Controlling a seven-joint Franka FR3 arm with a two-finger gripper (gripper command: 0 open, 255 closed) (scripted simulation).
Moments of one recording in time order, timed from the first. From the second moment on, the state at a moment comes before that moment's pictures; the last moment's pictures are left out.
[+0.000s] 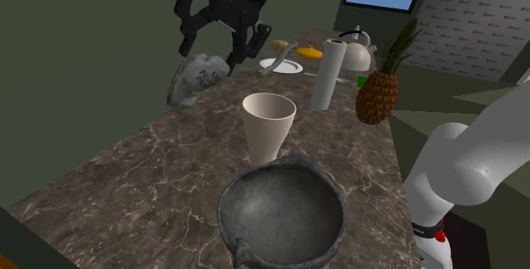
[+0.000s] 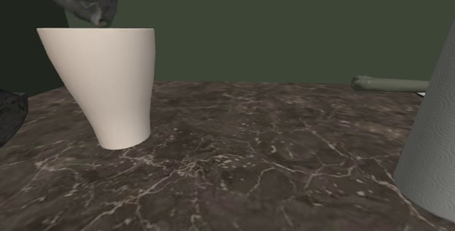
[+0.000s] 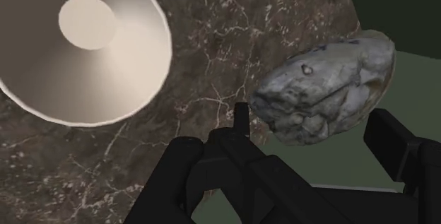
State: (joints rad) arm 0.05 -0.35 0.48 -1.92 0.52 1.98 0.78
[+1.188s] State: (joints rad) arm 0.22 -0.82 0.53 -2.20 0.67 1.88 0.97
